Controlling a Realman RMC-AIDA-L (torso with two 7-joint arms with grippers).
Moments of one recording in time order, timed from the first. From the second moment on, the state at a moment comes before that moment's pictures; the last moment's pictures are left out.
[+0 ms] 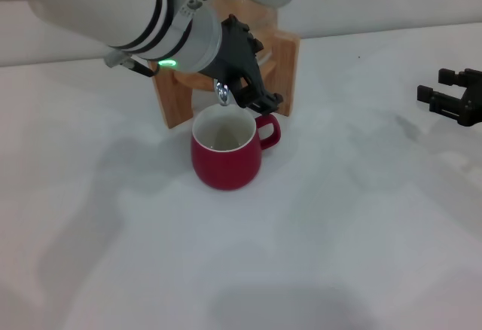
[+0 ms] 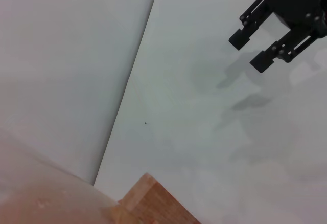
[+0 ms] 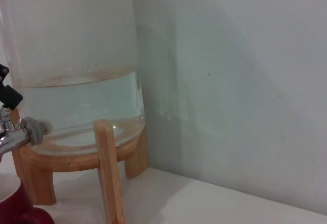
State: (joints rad) left arm -0.95 -2.09 1.70 1.29 -0.64 -1.17 0.79; right arm 0.42 2.01 -0.40 -0.67 1.23 1.32 -1.91
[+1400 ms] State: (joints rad) left arm -0.91 -2.09 1.72 1.36 -0.64 -1.24 0.76; right arm 0.42 2.01 -0.40 -0.67 1.23 1.32 -1.91
